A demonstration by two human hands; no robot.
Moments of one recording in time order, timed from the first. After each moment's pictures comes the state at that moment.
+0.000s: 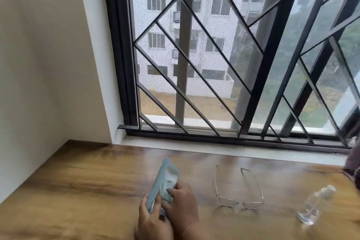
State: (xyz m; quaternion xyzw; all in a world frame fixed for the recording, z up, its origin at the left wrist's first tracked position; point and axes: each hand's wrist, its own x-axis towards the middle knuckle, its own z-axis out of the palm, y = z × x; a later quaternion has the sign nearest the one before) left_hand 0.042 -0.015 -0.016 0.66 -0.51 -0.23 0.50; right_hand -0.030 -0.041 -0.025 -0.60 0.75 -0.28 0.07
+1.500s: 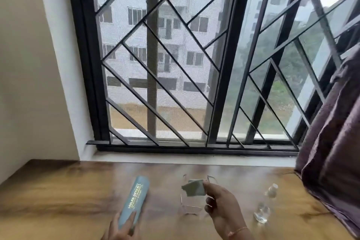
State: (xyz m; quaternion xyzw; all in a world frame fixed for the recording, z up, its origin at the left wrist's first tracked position) left_hand 0.066 -0.020 -0.063 0.54 -0.71 -0.36 0.29; right_hand -0.157 0.066 0.087 -0.11 0.57 -0.69 0.44
